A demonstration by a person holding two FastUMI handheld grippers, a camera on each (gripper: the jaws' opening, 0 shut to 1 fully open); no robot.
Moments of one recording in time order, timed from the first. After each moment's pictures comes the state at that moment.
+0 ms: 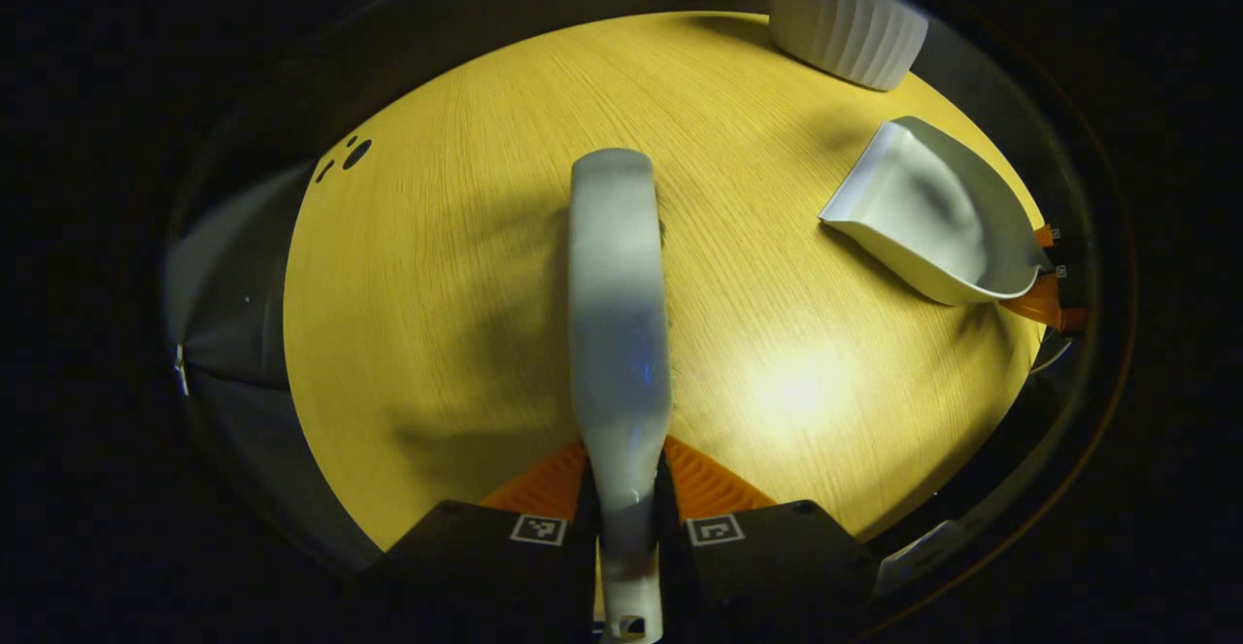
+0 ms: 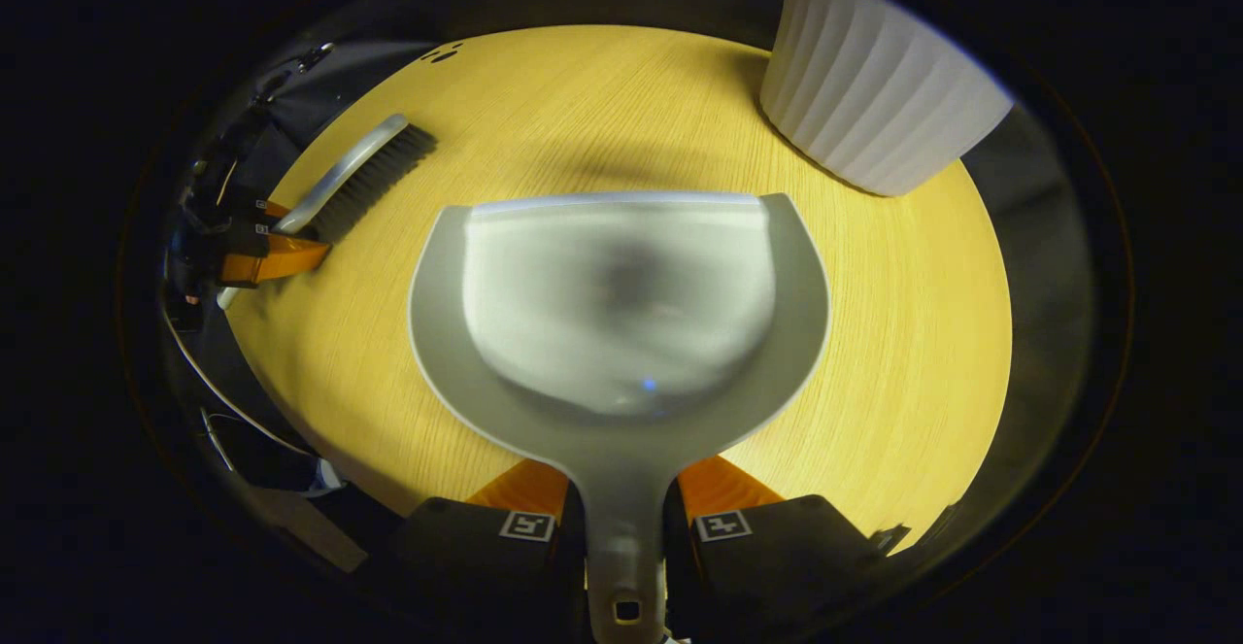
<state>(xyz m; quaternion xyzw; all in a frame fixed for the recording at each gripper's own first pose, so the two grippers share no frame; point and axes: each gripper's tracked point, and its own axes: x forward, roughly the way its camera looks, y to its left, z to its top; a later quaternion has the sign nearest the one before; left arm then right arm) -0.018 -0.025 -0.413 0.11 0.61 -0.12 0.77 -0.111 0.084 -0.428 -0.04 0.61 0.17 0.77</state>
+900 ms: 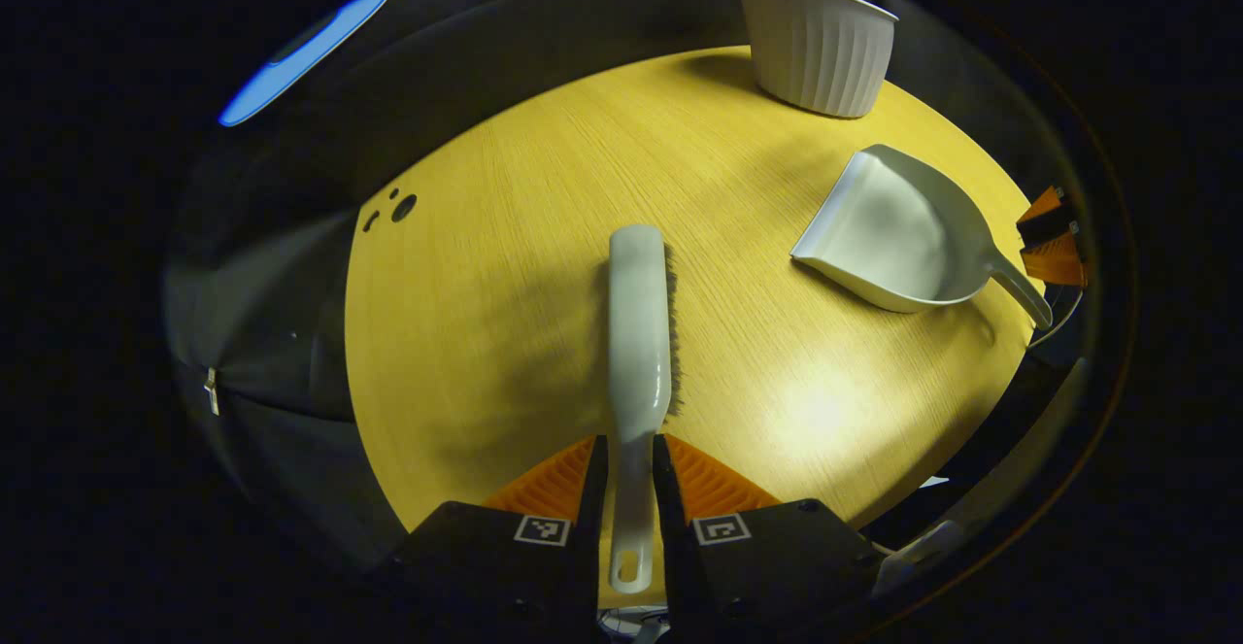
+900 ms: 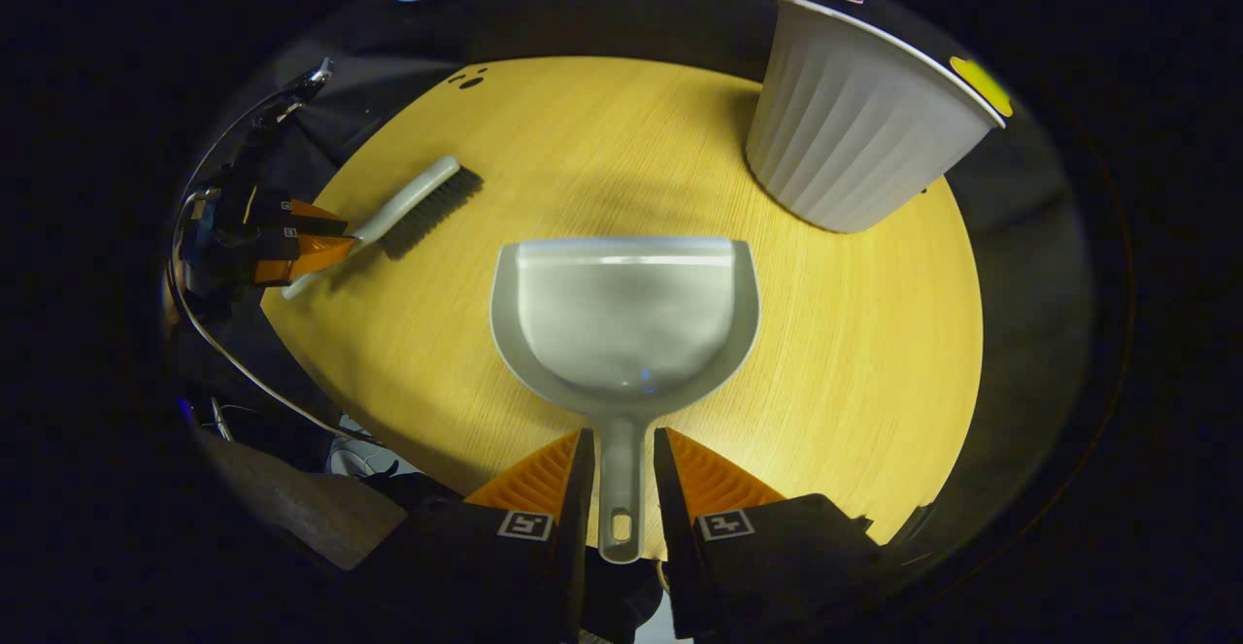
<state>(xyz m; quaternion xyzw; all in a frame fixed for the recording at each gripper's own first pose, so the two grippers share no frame) -0.014 -0.005 -0.337 0.16 0.54 -0.11 0.82 -0.105 0.072 -0.330 -0.03 0.57 0.19 0.80</state>
